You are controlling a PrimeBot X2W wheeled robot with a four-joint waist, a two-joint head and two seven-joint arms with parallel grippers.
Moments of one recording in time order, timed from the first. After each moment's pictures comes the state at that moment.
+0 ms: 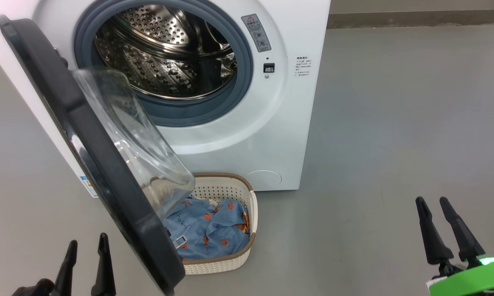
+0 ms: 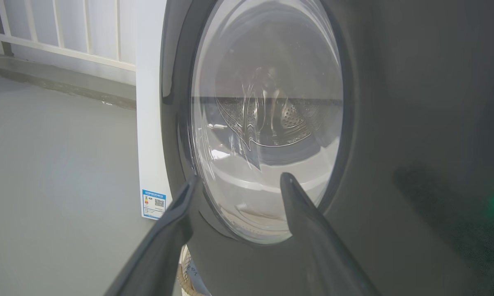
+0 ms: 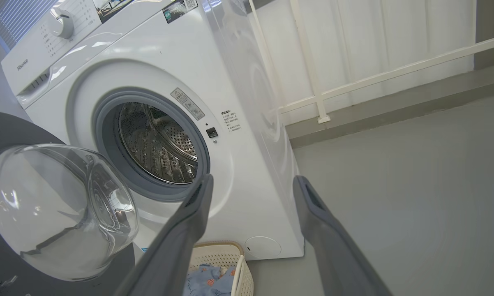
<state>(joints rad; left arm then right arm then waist) 0.07 0.05 0.04 0.11 -0.39 -0.13 -0.26 0.00 -0.32 0.09 0.09 0.76 0.13 -0.25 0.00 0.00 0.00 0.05</state>
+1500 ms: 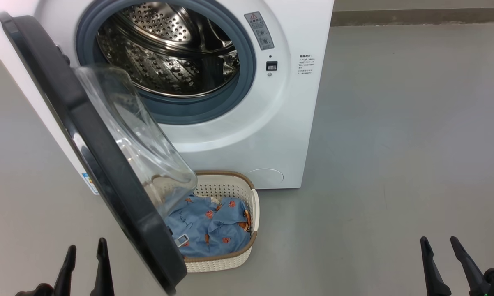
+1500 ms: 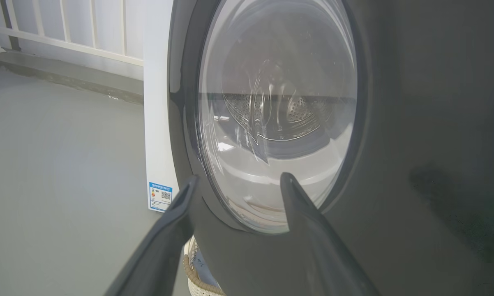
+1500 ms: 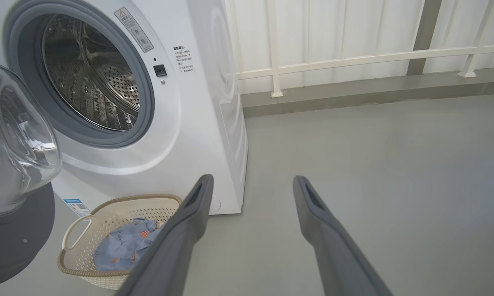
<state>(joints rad) 0.08 0.05 0.04 0.11 -0.39 -0.13 -0.26 0.12 -0.13 -0.13 0.13 0.28 0.13 -0.25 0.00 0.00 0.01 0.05</state>
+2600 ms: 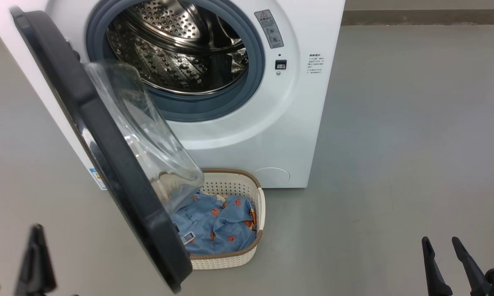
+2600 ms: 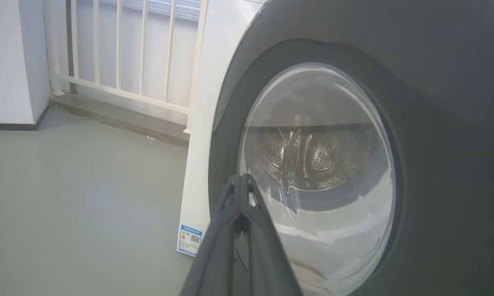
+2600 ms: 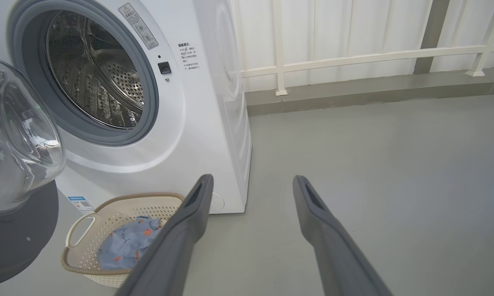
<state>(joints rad) 0.08 0.05 0.16 0.03 -0.39 -0.13 -0.26 0.12 -0.12 -0.14 0.13 0.28 0.13 -0.25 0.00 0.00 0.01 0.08</state>
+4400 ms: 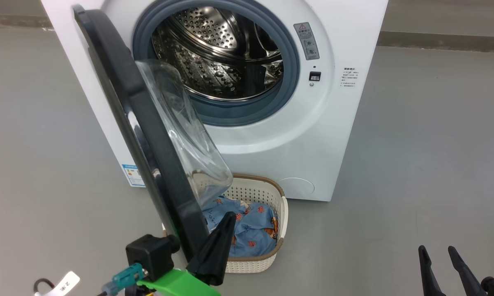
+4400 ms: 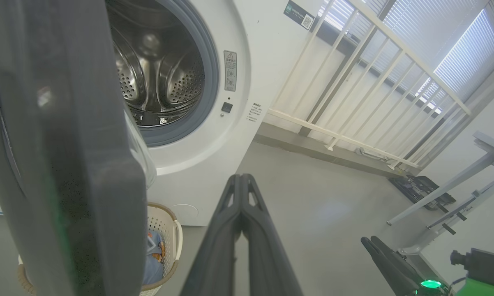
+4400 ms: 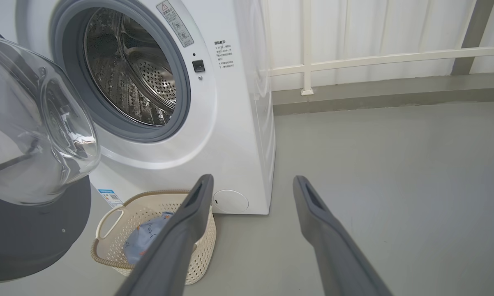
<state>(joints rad) -0.01 0.05 -0.47 -0.30 -0.57 0.09 0.12 0.15 -0.10 -0.14 0.14 0.28 0.13 -0.25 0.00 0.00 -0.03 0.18</state>
